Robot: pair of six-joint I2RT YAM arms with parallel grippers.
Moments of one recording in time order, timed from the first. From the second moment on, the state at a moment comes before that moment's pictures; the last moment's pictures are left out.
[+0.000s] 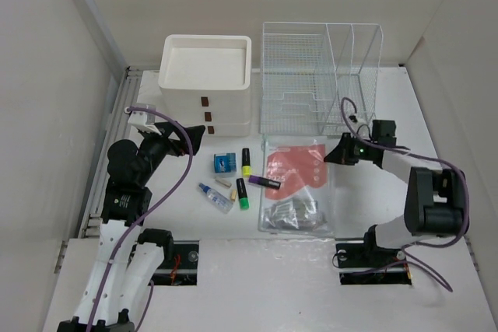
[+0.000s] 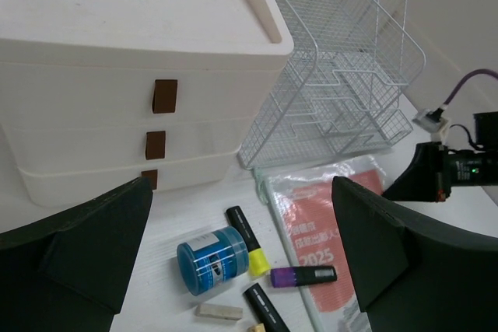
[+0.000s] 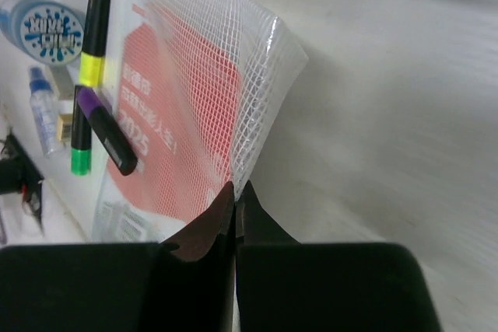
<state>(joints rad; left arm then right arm) -0.14 0.59 0.70 -0.12 0.32 -0.37 -0.05 1.52 0.67 -0.09 -0.83 0.10</state>
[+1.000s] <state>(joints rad) -0.14 0.58 0.70 -0.12 0.32 -0.37 -0.11 0.82 1.17 -0.57 -0.75 -0.22</state>
